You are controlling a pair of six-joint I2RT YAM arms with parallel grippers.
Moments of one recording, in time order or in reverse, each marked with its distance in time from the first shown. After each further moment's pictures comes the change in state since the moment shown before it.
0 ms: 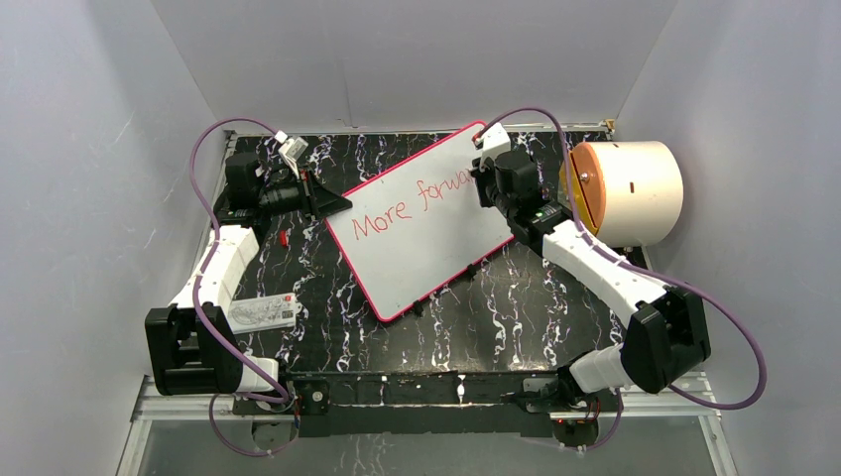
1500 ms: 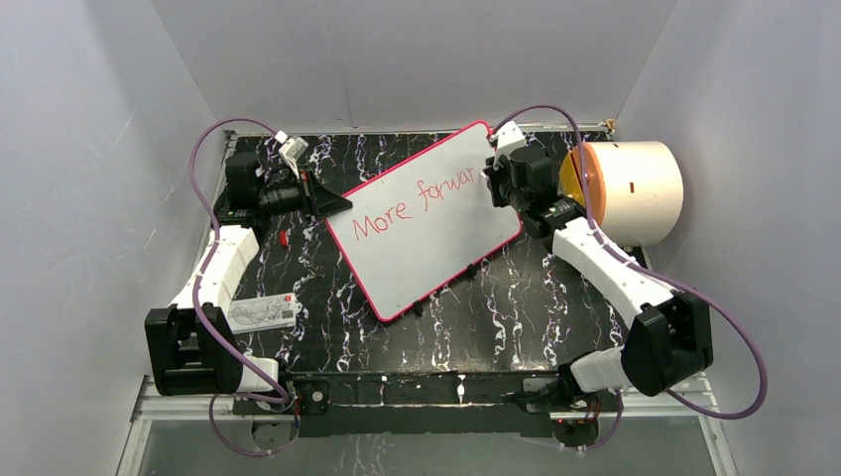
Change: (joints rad) left arm -0.001 -0.002 0.000 -0.003 0.002 0.000; right arm -0.088 -0.023 0.006 -0.085 -0.081 0.004
